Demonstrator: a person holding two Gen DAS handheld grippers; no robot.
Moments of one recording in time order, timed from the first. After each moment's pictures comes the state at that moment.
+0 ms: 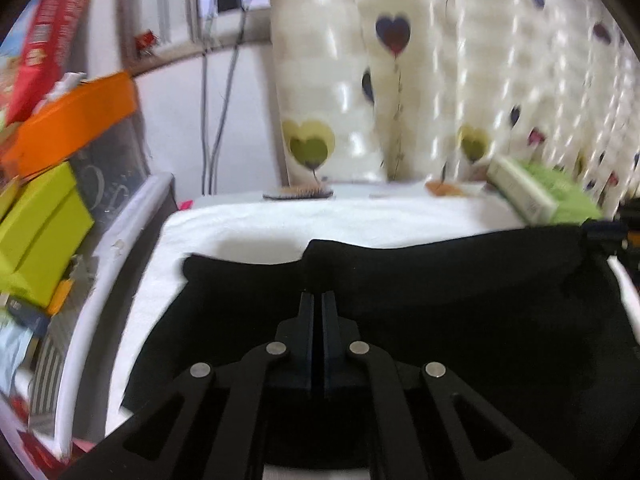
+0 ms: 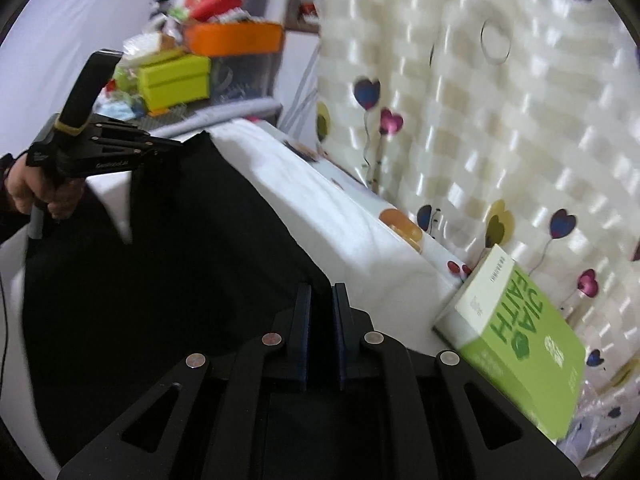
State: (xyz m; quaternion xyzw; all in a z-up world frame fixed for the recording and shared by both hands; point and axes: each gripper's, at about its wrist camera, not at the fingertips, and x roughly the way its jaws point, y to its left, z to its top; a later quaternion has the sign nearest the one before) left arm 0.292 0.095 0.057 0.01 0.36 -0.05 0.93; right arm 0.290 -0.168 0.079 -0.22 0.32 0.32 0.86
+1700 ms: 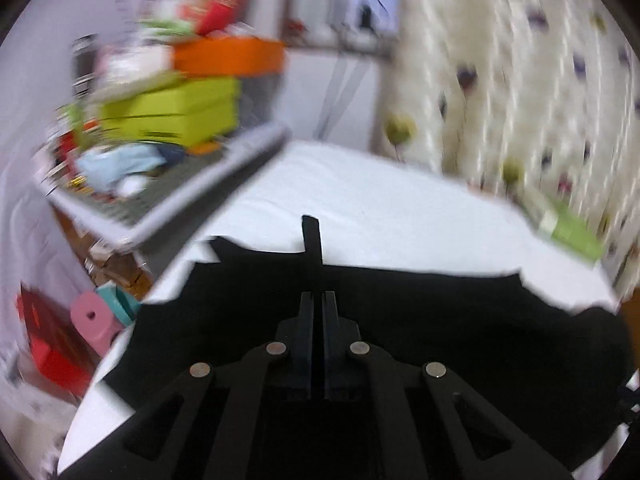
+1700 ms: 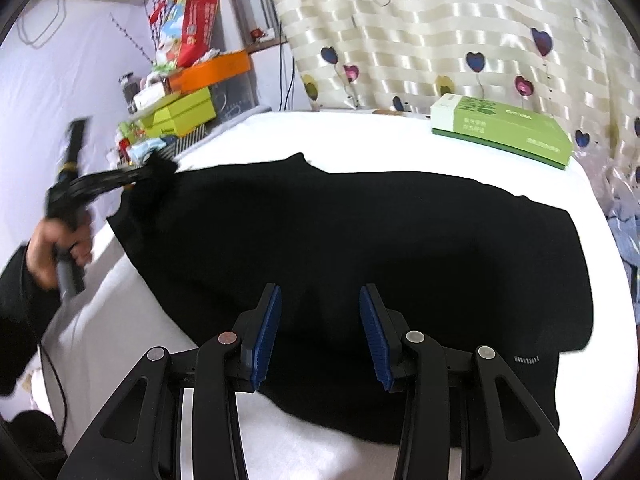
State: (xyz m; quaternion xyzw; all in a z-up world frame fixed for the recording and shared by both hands) left arm 0.095 0.129 0.041 -0.12 0.31 0.11 0.94; right arm 0.074 -0.253 0.020 0.00 0.36 0.26 0.90
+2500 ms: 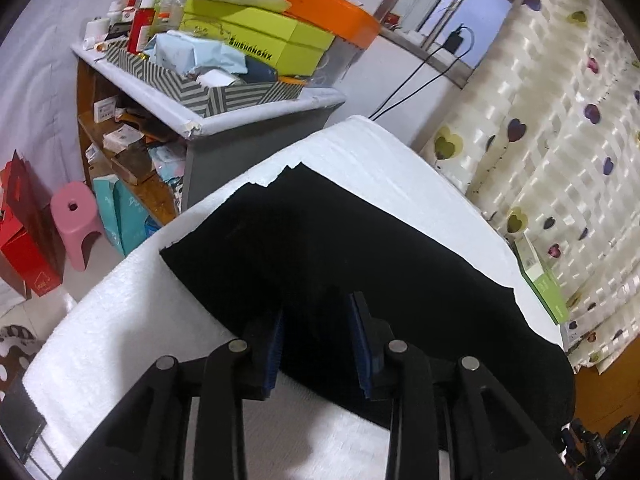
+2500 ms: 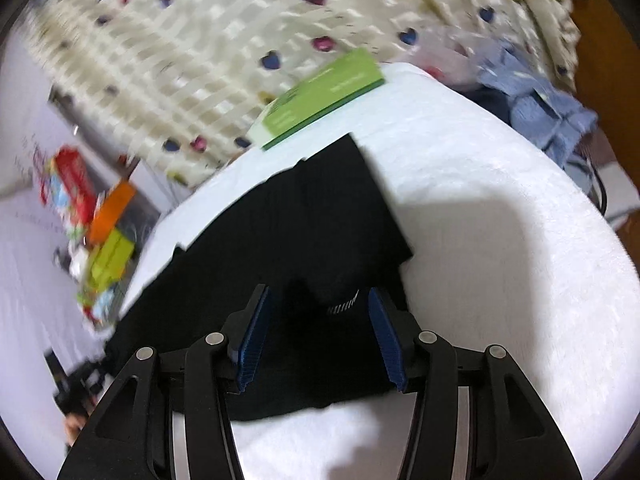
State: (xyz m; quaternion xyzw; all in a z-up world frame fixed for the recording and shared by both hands) left arm 0.053 0.185 -0.002 -0.29 0.35 0.12 0.88; right arm 0.081 -0.389 -0.004 0.29 0.37 0.08 0.88
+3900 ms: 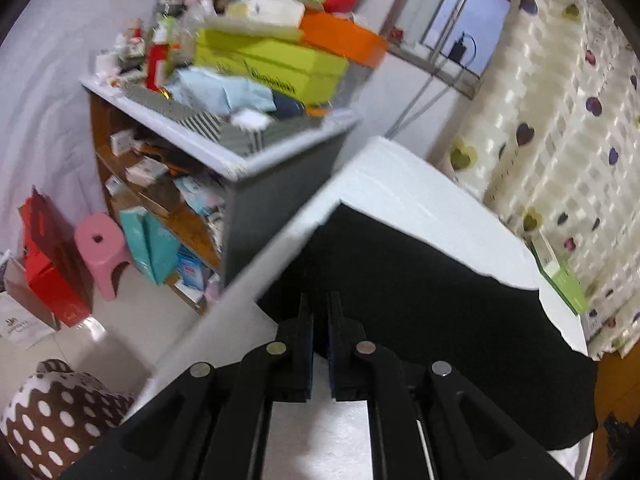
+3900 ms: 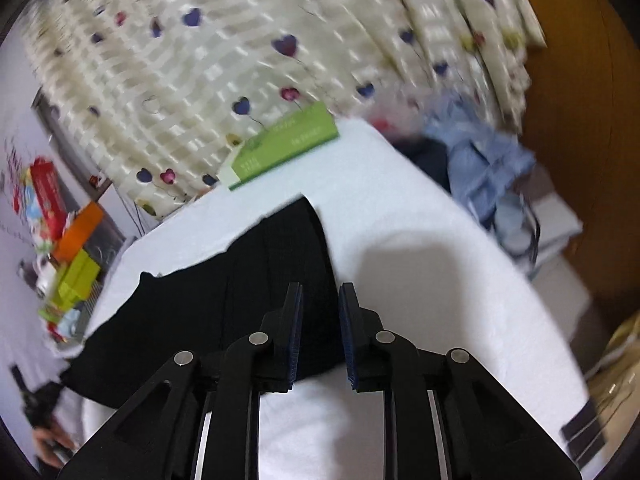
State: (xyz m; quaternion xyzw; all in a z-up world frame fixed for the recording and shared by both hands) left arm 0.025 0.218 0.023 -0.23 0.33 0.14 0.90; right arm 0.034 -0.390 0.042 0.22 0.33 -0.01 0.92
